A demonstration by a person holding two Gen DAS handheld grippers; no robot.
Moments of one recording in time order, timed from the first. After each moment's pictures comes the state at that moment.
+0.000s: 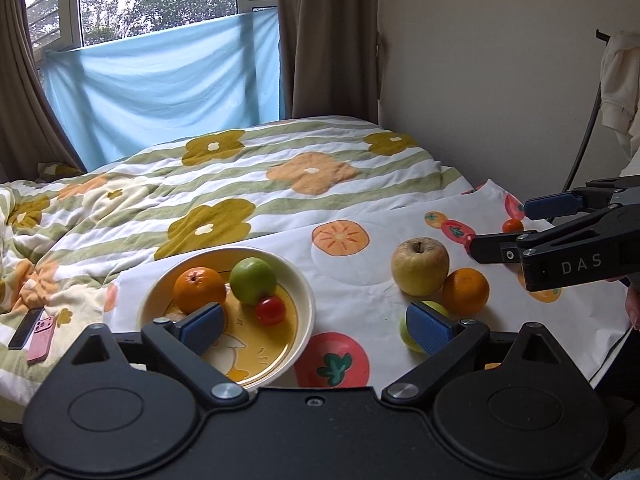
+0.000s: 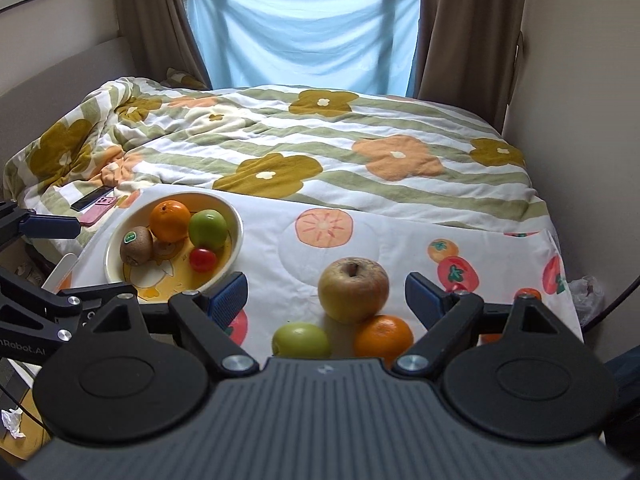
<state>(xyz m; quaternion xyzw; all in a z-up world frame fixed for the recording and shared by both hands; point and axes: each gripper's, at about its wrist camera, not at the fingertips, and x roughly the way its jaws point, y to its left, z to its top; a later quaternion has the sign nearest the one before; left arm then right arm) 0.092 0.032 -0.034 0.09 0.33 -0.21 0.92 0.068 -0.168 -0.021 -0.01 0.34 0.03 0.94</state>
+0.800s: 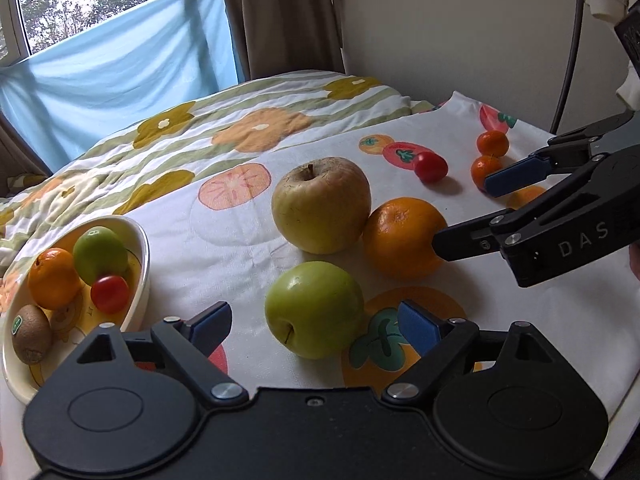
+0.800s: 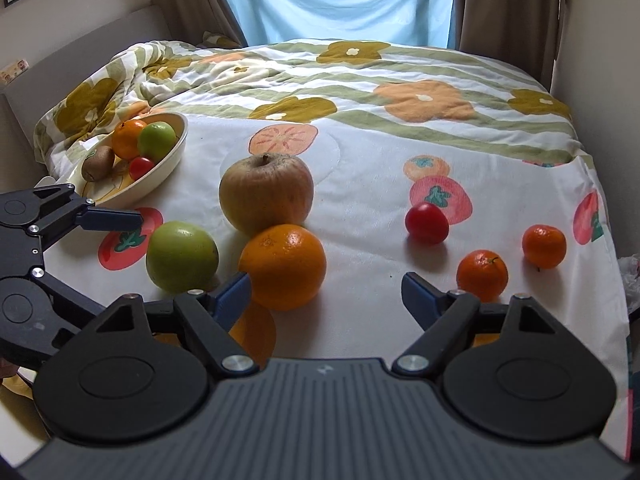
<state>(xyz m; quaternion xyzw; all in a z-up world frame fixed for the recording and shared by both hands) 0.106 -0.102 -0.146 0.17 0.36 -0.21 0.89 0.095 -0.283 -0.132 0.01 0.38 0.14 0.91</state>
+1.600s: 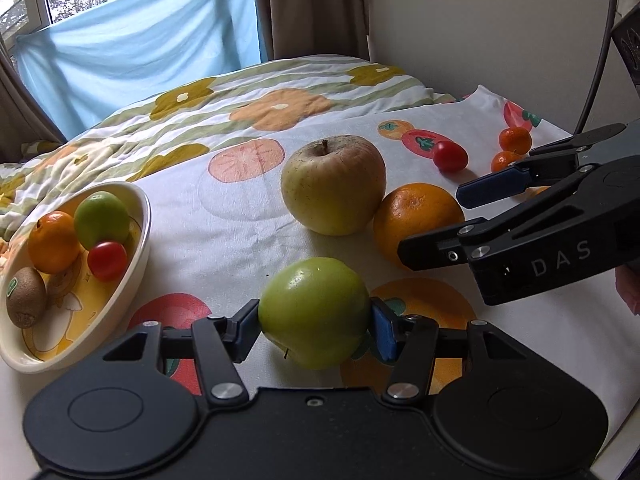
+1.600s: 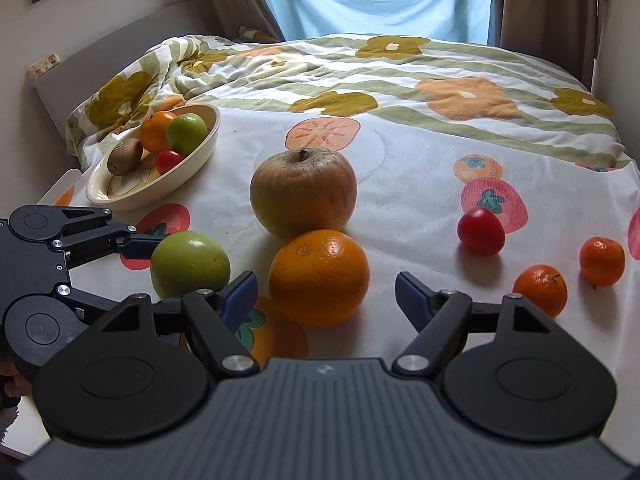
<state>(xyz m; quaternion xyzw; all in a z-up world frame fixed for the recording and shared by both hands) 0.107 -0.106 -0.153 0.14 0.38 -0.18 0.89 0.113 -0.270 -0.143 0.01 0.38 0.19 0.90</state>
